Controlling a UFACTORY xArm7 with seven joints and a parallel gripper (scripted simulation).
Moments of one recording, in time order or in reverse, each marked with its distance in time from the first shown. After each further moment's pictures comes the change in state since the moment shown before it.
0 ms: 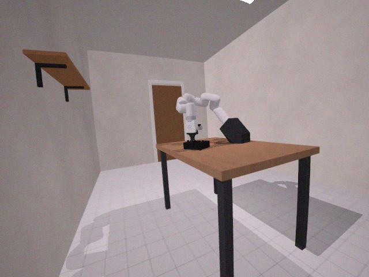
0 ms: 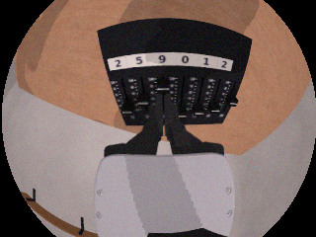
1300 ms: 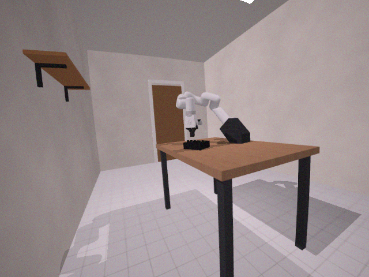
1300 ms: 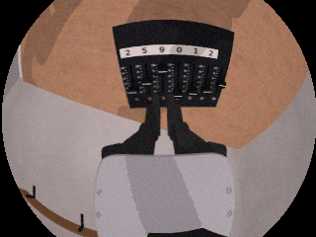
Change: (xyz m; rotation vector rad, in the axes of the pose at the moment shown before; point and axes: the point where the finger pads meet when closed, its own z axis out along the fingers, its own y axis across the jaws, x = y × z) arm 0.000 0.000 -0.040 0.000 0.000 0.000
